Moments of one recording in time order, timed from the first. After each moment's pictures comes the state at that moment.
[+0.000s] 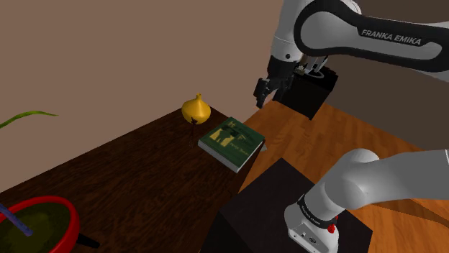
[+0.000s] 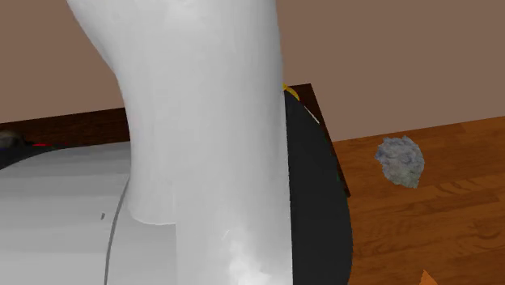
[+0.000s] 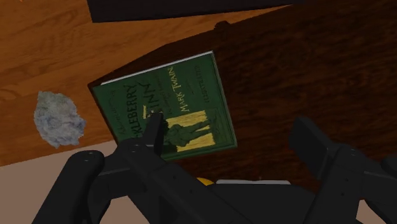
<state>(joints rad) -0.05 -0.66 0.20 -2.33 0.02 1.62 0.25</state>
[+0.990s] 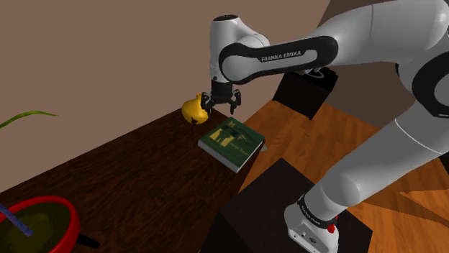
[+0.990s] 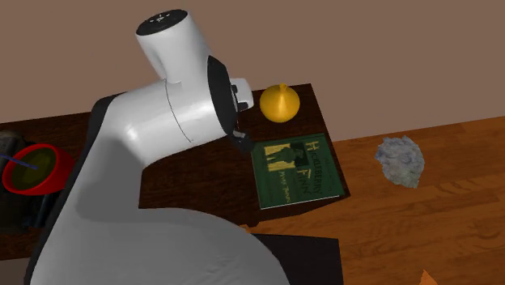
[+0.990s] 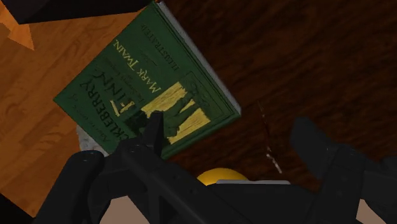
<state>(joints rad) -0.15 -0.11 0.45 -2.15 -0.11 1.93 0.85</state>
